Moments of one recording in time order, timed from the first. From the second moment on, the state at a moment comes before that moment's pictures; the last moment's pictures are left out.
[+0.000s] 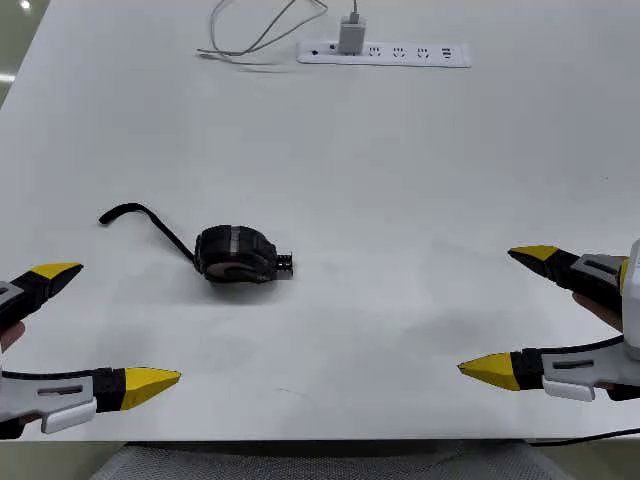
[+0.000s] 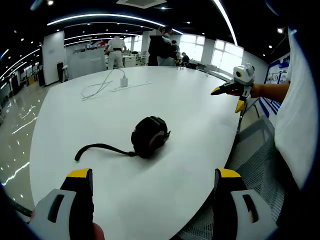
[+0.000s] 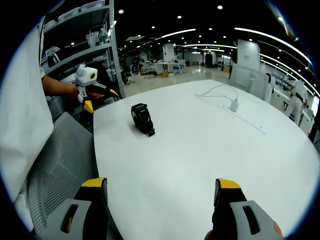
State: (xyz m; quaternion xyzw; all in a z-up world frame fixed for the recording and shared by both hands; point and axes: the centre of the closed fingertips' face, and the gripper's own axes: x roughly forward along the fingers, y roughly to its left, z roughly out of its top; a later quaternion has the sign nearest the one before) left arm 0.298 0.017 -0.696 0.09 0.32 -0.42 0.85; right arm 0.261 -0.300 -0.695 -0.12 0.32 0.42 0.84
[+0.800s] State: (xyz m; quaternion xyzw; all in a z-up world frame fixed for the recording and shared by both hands) left arm 0.310 0.016 -0.696 0.09 0.31 -0.43 0.84; right arm 0.264 -0.304 -0.696 -0.12 0.32 0.41 0.84
